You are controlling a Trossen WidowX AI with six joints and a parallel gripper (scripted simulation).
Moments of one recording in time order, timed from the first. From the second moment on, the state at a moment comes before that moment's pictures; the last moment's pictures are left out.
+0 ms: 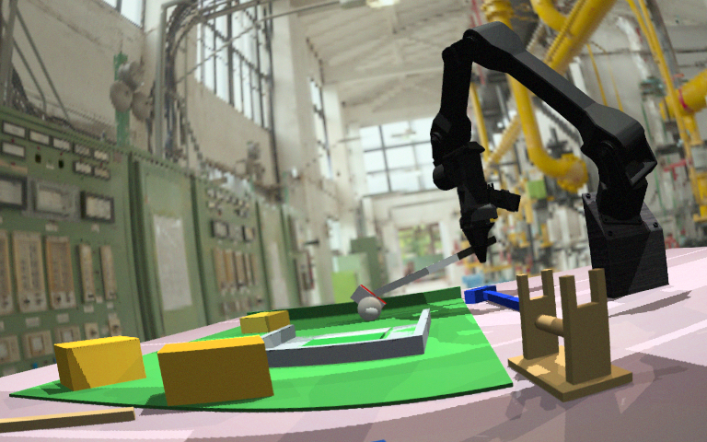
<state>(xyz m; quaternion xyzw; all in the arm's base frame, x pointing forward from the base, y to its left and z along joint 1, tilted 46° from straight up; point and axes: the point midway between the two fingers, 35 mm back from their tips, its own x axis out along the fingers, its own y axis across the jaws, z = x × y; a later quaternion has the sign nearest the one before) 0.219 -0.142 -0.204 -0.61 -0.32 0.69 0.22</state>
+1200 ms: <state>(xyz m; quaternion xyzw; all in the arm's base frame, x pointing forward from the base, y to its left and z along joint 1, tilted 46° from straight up) 0.211 -0.071 -0.095 -0.60 -0.32 0.70 0.23</state>
